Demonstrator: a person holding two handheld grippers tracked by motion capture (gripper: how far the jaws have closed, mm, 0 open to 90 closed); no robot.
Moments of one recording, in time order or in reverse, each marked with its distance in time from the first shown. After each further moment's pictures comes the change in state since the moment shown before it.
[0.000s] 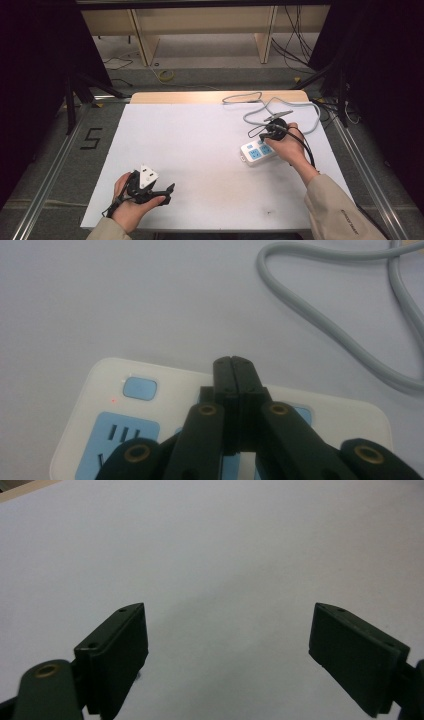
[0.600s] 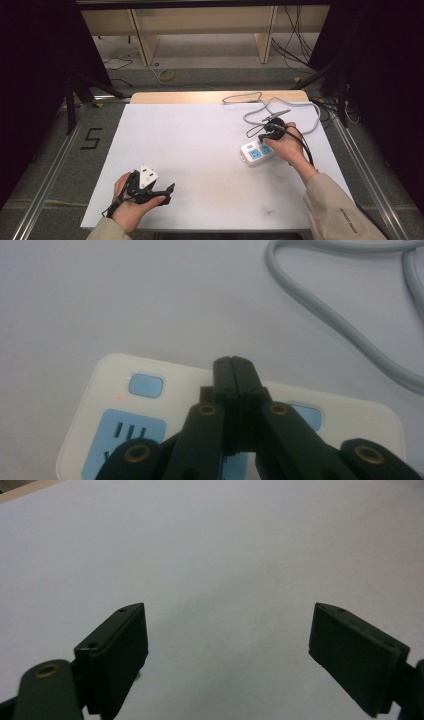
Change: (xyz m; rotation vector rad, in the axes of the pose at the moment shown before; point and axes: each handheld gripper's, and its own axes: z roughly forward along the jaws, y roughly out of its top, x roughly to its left) left arm 0.000 0.000 0.000 -0.004 -0.001 -0.001; right arm 0.002 0.003 0.002 0.038 0.016 -0.005
